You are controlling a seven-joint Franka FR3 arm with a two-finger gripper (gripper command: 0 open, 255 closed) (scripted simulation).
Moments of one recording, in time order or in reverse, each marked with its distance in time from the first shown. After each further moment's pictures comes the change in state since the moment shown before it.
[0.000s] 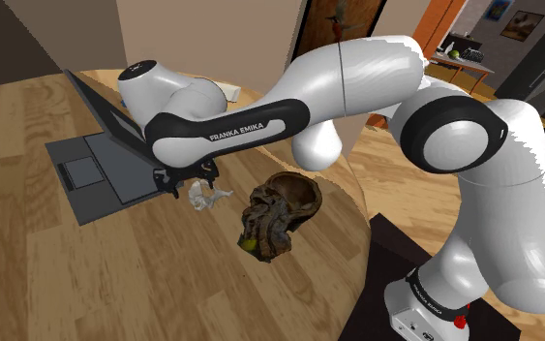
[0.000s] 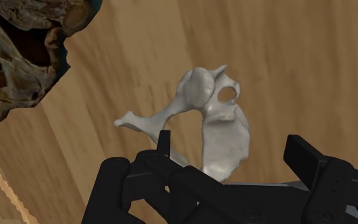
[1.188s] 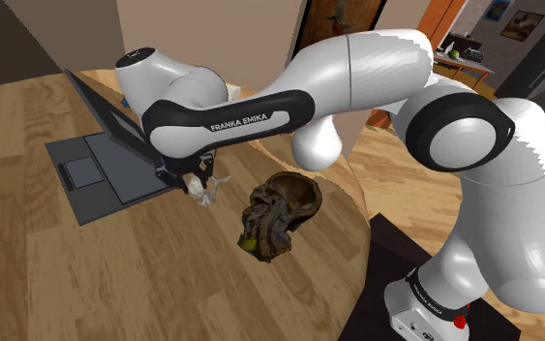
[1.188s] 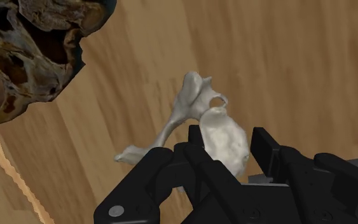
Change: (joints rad) arm 0.001 -0.021 0.002 0.018 0.004 -0.039 -0.007
